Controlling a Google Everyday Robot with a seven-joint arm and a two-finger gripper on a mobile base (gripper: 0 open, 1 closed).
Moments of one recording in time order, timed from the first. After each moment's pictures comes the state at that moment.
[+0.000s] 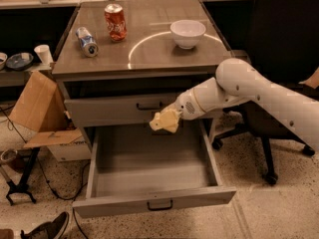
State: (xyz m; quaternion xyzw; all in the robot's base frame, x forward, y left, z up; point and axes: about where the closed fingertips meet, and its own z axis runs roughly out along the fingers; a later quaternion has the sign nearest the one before) arm 0.592 -0.011 0.720 -0.42 0.79 0.36 0.24
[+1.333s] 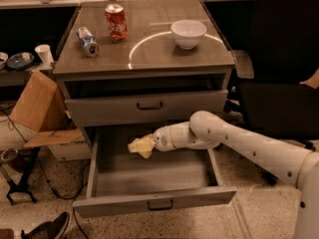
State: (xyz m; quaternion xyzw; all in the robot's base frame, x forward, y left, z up) arm 0.594 0.065 0.586 -0.31 0.79 0.46 0.26
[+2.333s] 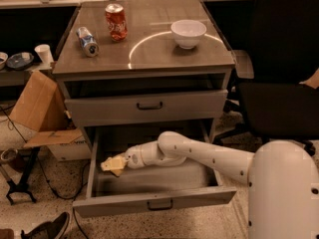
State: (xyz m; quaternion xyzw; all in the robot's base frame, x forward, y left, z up) arm 0.576 0.178 0.493 -0.30 0.77 0.52 0.22
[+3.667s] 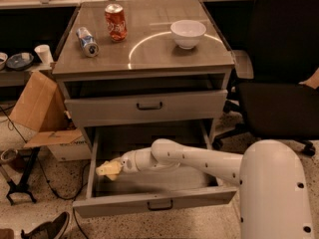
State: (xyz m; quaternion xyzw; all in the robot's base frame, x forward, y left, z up) arm 0.580 0.201 0.457 -0.29 0.78 0.49 0.24
